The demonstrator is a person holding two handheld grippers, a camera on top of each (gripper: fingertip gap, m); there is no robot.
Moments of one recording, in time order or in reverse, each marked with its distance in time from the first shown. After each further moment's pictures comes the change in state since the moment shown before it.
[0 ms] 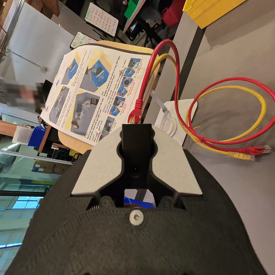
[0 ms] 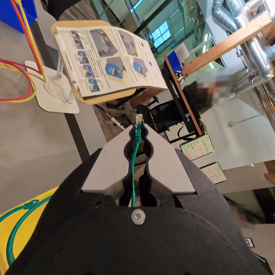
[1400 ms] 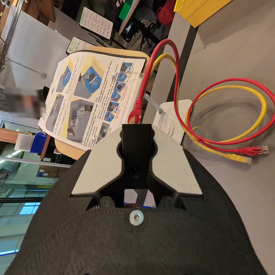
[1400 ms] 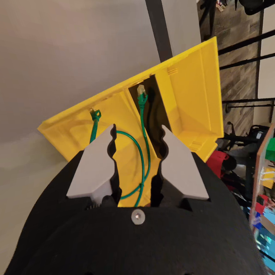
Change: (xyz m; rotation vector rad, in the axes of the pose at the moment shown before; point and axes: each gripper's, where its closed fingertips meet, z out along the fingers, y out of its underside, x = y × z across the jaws) left arm 0.015 -0.008 0.010 0.002 0.015 0.052; right arm -0.204 0.249 0.001 -0.705 -0.355 0.124
